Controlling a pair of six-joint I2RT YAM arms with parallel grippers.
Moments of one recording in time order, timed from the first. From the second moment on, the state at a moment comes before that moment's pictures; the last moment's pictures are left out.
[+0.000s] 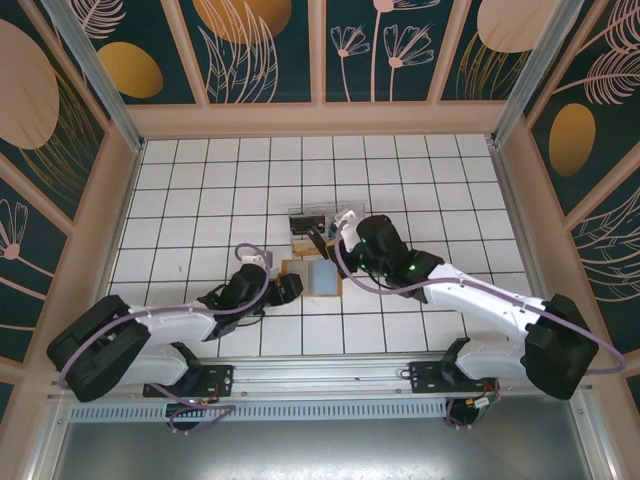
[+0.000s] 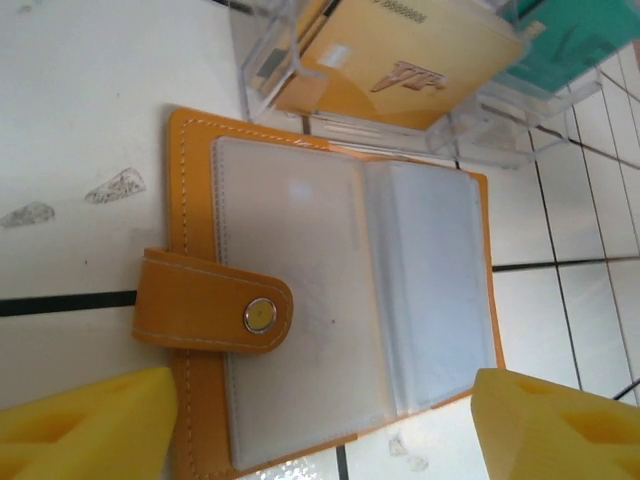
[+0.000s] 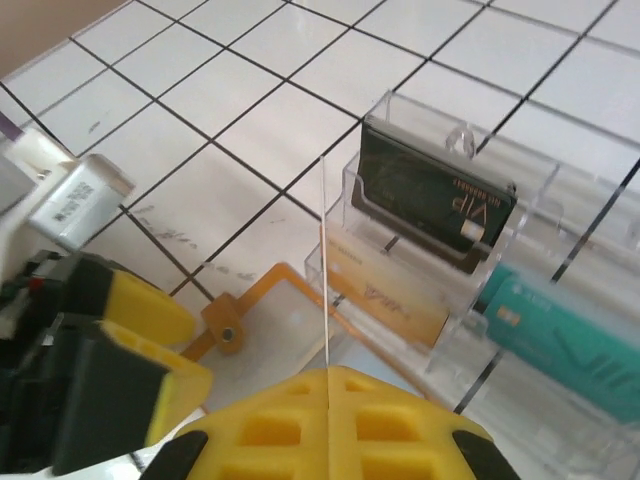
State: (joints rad) left arm -0.78 1.26 0.26 0.37 0.00 -0.91; right arm 0.85 1.24 0.78 -0.10 -0.04 0.06
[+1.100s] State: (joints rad) left arm -0.78 0.49 0.09 -0.02 -0.26 -0.93; right arm 0.89 1.54 1.05 -0.16 0.17 -1.00
